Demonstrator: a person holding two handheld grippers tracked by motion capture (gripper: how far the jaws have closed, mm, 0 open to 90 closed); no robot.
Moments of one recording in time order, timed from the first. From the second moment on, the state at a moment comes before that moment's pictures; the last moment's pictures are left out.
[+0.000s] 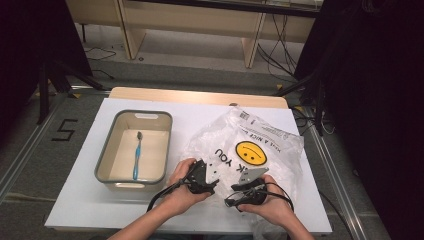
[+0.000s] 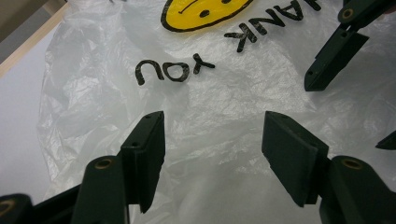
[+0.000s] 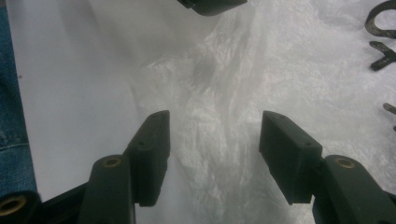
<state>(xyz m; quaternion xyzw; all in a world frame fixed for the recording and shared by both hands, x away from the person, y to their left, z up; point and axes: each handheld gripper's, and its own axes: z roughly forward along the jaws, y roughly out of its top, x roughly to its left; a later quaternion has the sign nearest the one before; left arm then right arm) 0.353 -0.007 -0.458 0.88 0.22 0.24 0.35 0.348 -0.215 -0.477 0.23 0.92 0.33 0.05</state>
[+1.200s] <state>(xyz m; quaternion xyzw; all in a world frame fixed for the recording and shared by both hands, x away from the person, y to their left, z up) 0.351 0.000 -0.462 0.88 0.23 0.24 0.34 0.351 -0.196 -0.477 0.23 0.91 0.35 0.05</state>
